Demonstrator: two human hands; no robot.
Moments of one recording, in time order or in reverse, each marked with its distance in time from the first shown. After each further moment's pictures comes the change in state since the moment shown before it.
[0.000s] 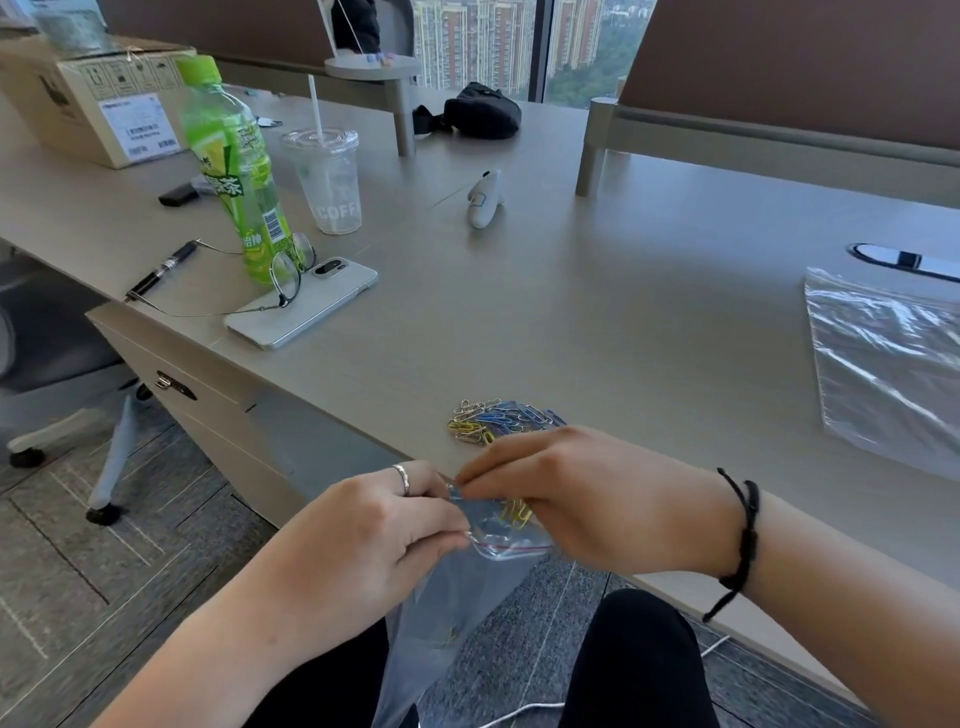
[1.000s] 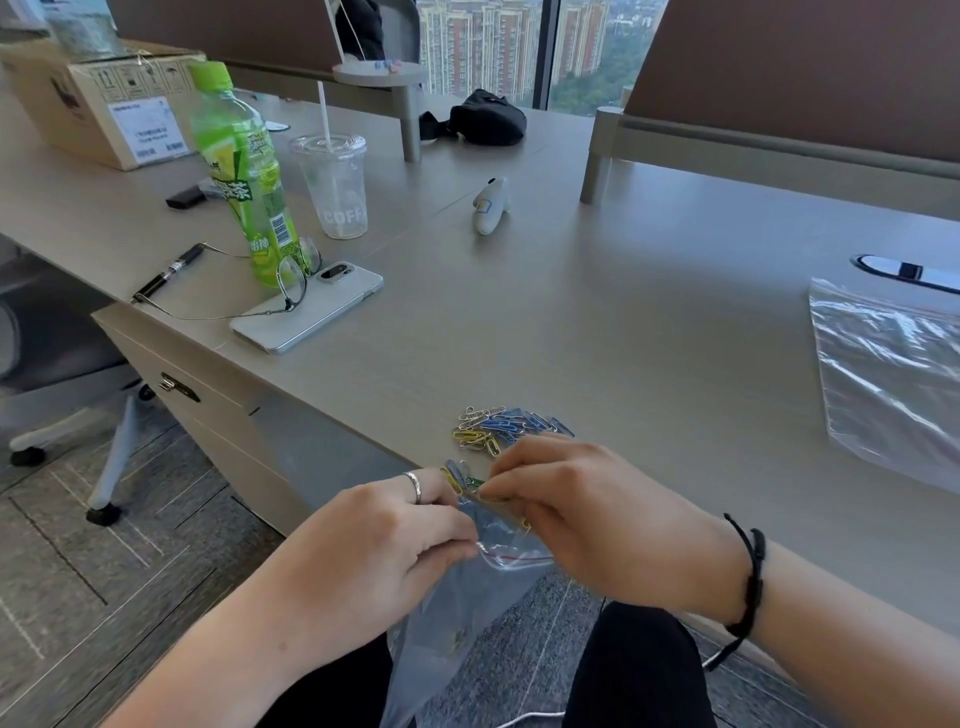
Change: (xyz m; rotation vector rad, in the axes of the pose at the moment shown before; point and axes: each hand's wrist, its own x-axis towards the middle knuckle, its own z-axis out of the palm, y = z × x) left_hand 0.002 0.001 0.001 0.021 -0.017 -0.005; right_hand -0.008 0.003 0.020 -0.047 0.186 0.080
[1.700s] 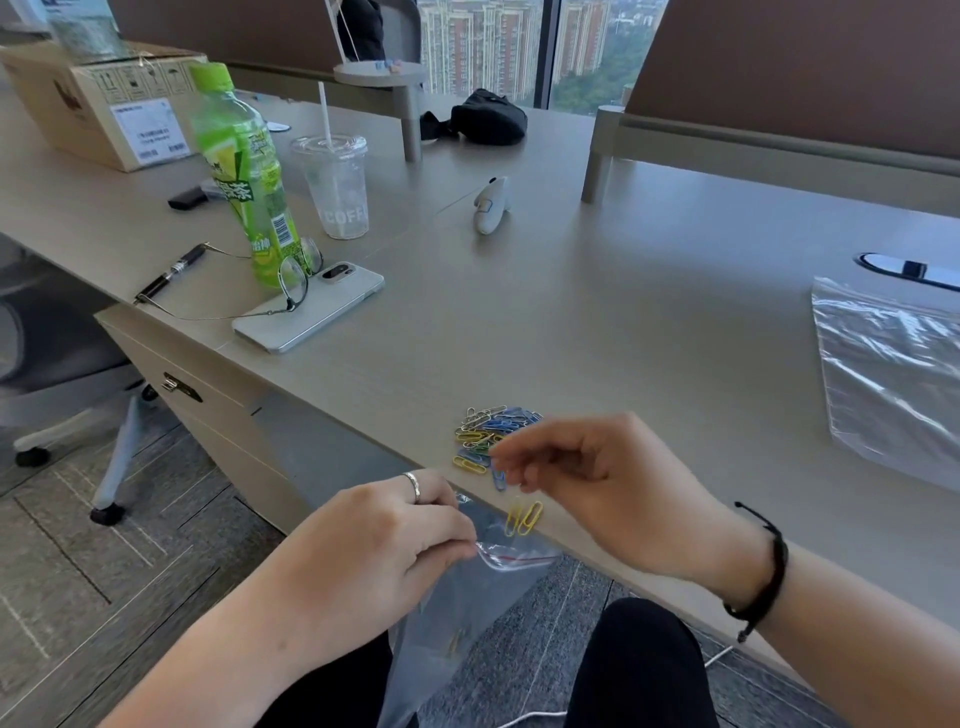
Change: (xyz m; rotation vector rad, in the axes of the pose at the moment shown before) left_hand -0.001 0.001 -0.001 0.010 0.008 -0.006; right_hand 0.001 -0.006 -0.011 0.584 0.202 0.365
